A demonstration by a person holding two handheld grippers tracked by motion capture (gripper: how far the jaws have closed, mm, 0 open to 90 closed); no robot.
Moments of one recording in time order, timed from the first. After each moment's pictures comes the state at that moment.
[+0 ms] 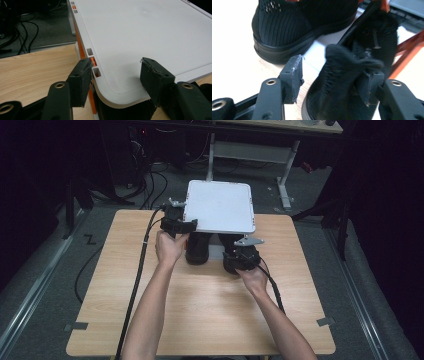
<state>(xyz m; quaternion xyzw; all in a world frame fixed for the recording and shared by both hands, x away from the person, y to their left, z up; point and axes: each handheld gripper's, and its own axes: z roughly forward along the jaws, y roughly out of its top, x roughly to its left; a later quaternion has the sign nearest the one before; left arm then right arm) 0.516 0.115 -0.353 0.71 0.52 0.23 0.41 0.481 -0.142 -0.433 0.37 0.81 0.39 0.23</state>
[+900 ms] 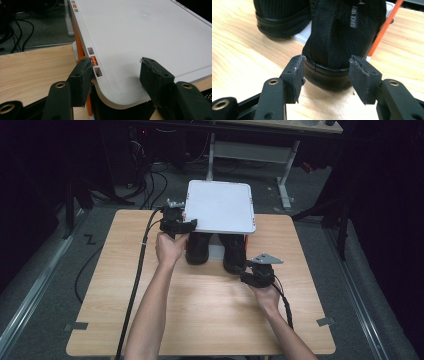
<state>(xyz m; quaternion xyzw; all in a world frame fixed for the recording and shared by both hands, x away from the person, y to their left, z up) 0.517 0.120 -0.358 0.70 0.53 0.22 0.43 0.439 -0.187 -0.458 0.41 0.78 0.42 0.21</state>
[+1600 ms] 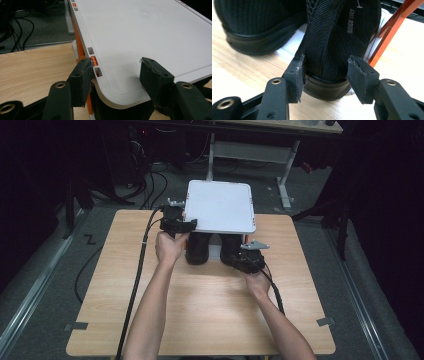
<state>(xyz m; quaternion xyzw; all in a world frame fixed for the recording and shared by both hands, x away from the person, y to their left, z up) 0.518 0.118 -0.355 0.70 0.53 0.21 0.42 0.483 -0.159 -0.454 0.42 0.79 0.38 0.24</state>
